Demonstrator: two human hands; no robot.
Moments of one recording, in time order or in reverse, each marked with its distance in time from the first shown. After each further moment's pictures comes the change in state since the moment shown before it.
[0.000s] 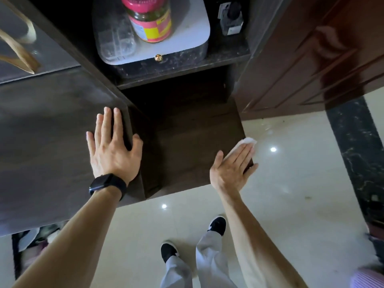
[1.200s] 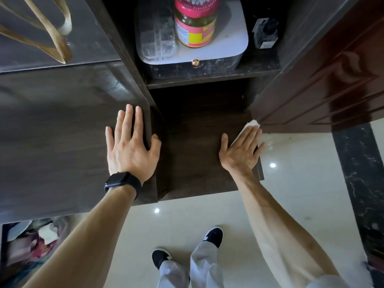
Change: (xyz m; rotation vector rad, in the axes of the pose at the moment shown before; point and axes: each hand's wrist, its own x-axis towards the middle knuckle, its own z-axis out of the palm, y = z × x) left_hand 0.000 -0.001 -0.002 -0.002 -0.009 0.008; right_hand 0.071 -0.048 -0.009 -0.155 -0.213 -0.150
